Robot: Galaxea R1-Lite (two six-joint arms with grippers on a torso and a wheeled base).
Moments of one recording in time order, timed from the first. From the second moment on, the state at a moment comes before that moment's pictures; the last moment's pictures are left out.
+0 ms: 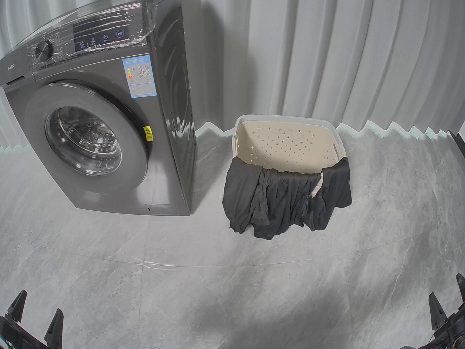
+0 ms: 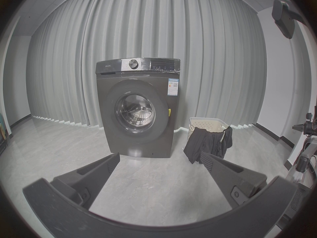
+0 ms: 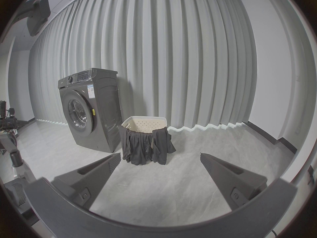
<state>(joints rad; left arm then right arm) 0.00 0.02 -0.02 0.00 -0.01 -0.04 0.00 0.02 -0.02 0.00 0.03 -0.01</state>
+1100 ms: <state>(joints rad) 0.00 0.02 -0.02 0.00 -0.01 -0.04 0.00 0.02 -0.02 0.00 0.03 -0.01</state>
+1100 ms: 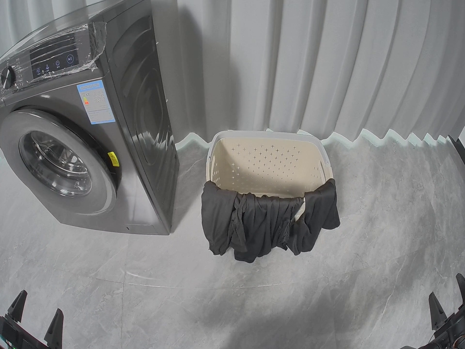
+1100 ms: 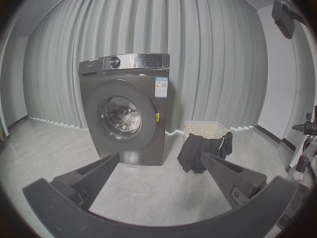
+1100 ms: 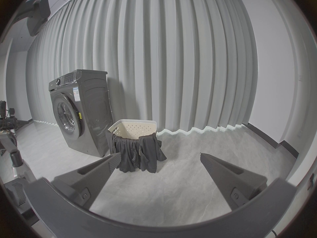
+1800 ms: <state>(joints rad) 0.00 0.02 -0.02 0.00 -0.01 -0.04 0.00 0.02 -0.02 0.00 0.03 -0.01</state>
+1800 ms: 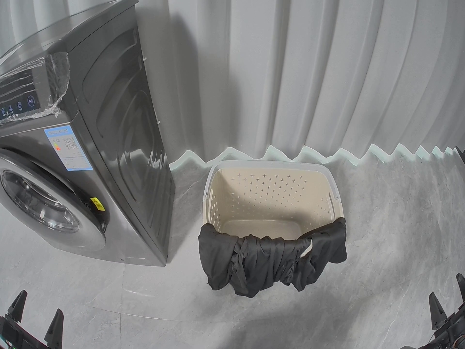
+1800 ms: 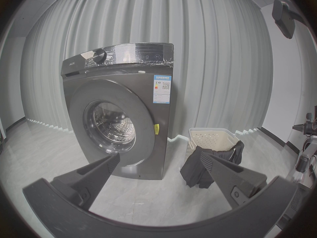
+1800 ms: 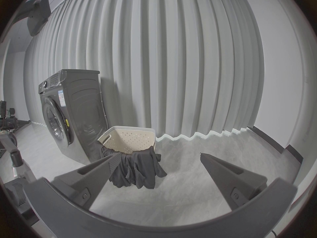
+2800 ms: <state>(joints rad) 0.00 0.02 -0.02 0.00 -0.01 -0.04 0.00 0.02 -0.02 0.00 0.03 -0.01</state>
